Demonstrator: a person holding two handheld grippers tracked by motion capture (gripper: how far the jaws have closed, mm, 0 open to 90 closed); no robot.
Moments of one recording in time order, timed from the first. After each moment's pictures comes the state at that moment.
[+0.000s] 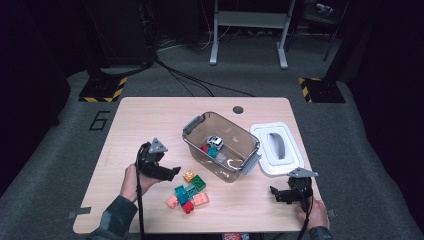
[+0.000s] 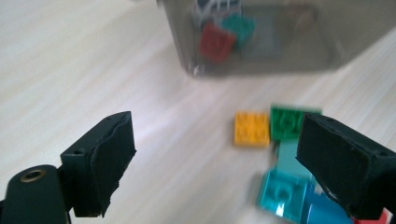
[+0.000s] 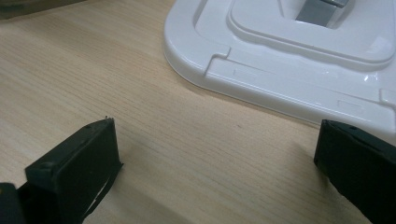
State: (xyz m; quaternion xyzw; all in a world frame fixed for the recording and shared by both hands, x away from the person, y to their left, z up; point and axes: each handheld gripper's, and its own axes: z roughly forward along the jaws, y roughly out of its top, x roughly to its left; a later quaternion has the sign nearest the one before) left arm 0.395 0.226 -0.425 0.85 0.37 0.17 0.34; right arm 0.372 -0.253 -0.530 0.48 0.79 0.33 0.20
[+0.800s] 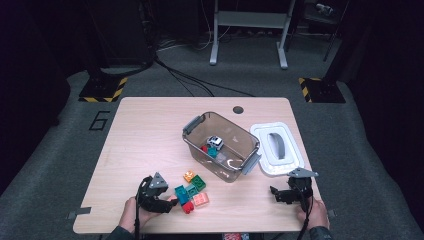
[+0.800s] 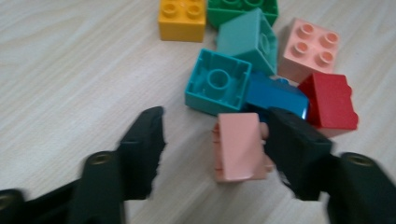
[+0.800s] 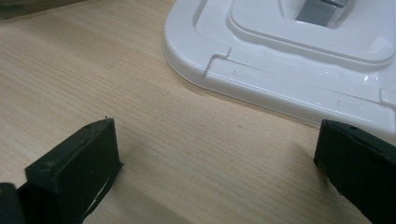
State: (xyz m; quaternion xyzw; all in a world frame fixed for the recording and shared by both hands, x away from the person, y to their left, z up) left arm 0.335 0.229 -0.496 0.87 0.36 0.10 0.32; right arm 0.372 -0.253 -0.530 0.48 0.79 0.33 0.20
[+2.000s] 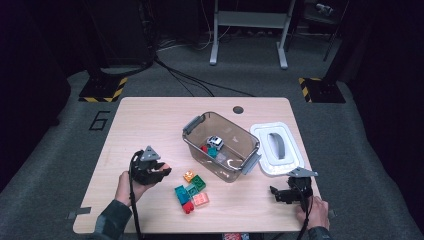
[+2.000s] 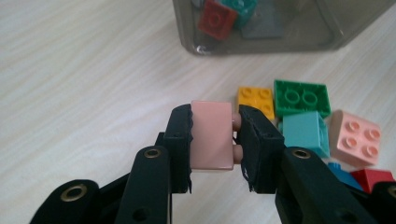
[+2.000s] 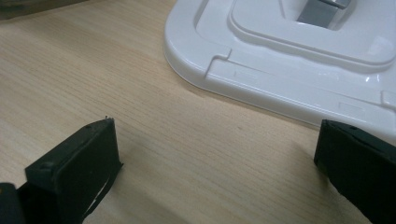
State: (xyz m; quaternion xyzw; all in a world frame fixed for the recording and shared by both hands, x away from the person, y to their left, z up) left arm 0.391 0.247 -0.439 0.85 0.37 0.15 0.34; right arm 0.373 -0.253 -0.530 0.47 0.79 0.33 0.20
